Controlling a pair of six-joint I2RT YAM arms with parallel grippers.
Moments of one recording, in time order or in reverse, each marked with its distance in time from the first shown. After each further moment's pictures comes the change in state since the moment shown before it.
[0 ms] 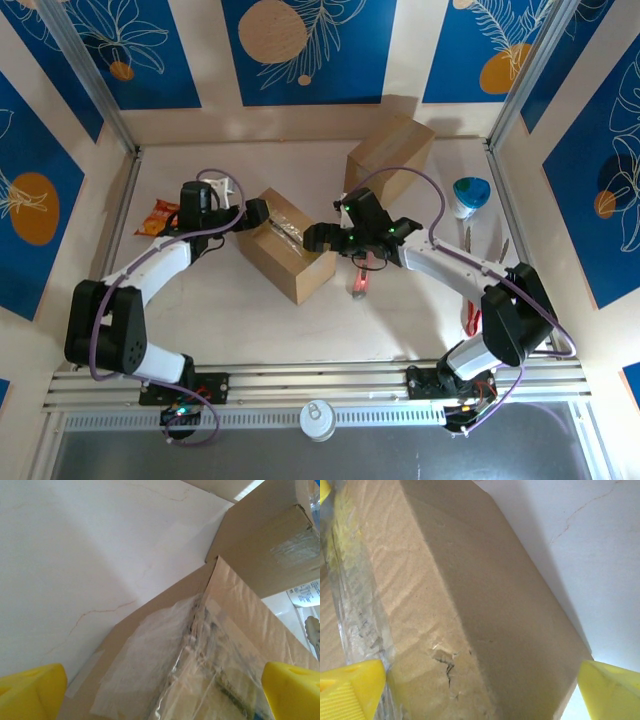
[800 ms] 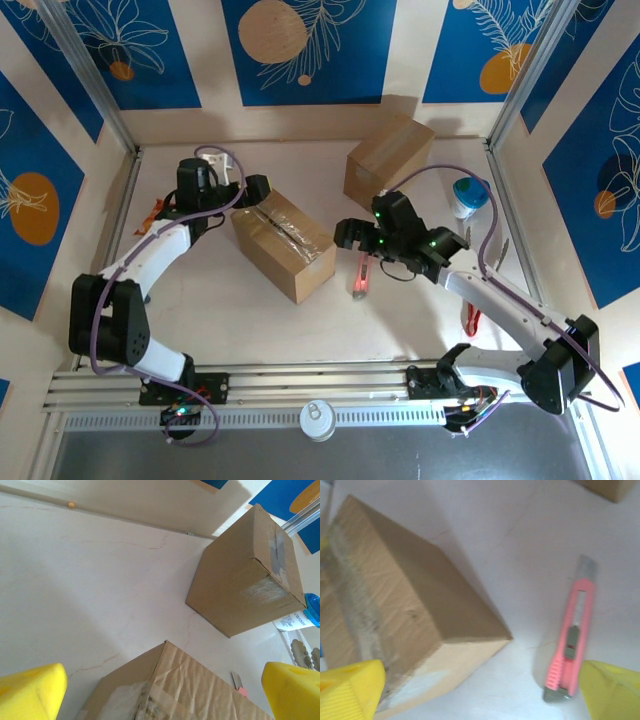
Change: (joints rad) left arm -0.001 0.034 0.180 -0.039 -0.003 0.027; right arm -0.027 -0.293 -0.011 -0.287 0.318 0.056
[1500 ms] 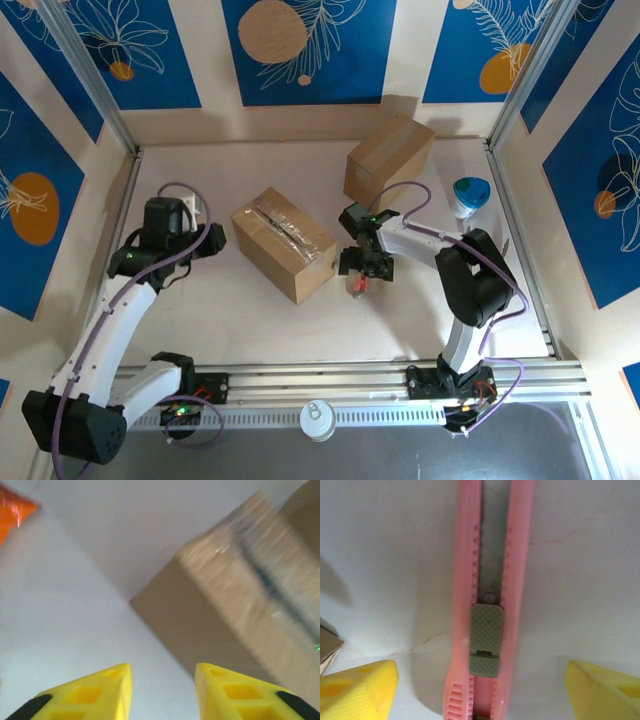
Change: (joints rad) left arm 0.000 -0.491 -0.125 -0.698 -0.289 0.009; right arm -0.038 0.583 0.089 -0.150 -0.047 -0.018
